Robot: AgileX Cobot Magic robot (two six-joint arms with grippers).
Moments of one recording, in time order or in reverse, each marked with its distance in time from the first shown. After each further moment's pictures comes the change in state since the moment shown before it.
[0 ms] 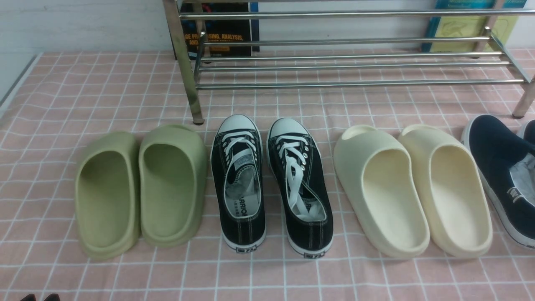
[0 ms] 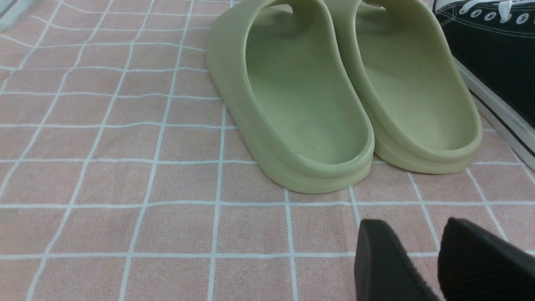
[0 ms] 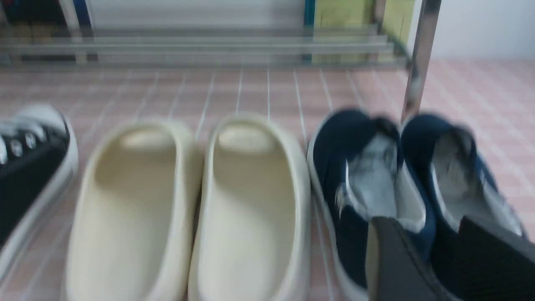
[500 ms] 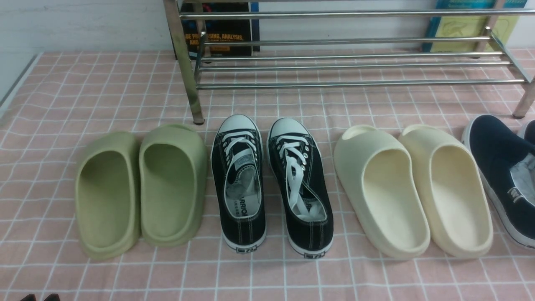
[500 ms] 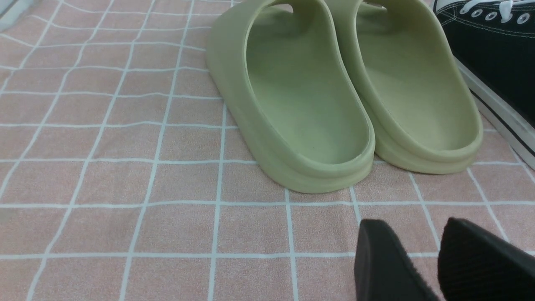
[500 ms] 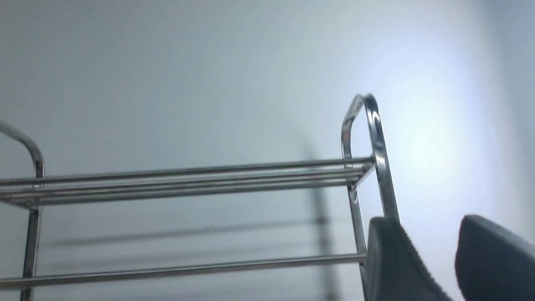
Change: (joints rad) right arm -0.001 0.000 -0.002 0.036 -0.792 0.048; left arm 0.000 0.000 0.000 0.000 0.000 0.000
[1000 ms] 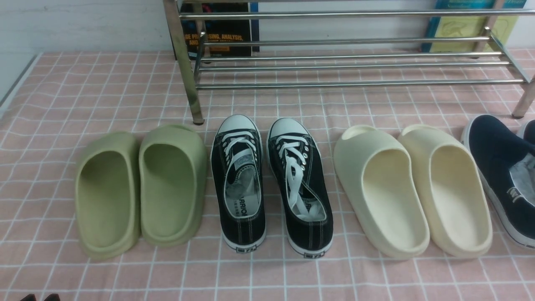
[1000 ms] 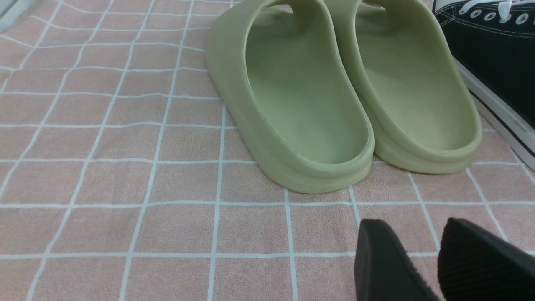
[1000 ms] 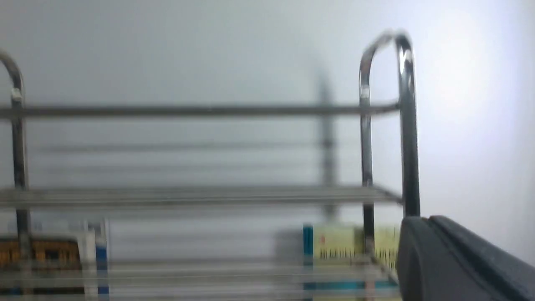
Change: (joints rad) right arm 0.000 0.395 -0.605 -0.042 0.688 -0.019; left arm 0.000 0.000 0.000 0.000 0.000 0.000
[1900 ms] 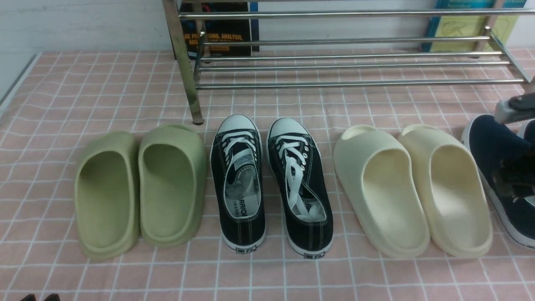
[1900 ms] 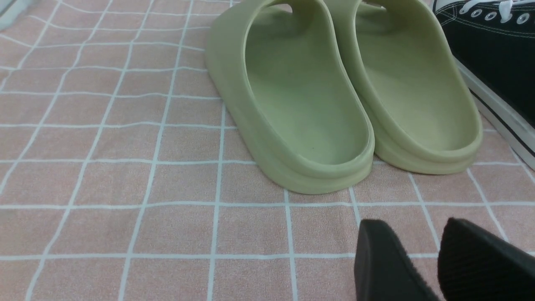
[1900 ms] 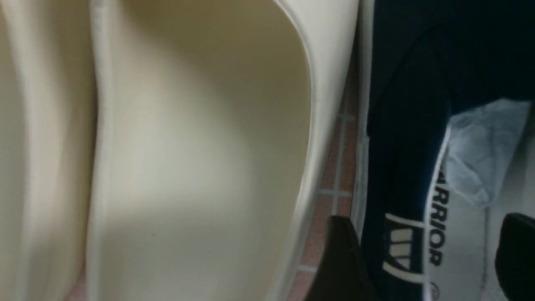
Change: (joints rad) right arm 0.000 1.198 -0.385 -0.065 0.625 -0.139; left arm 0.000 0.000 0.000 0.000 0.000 -0.001
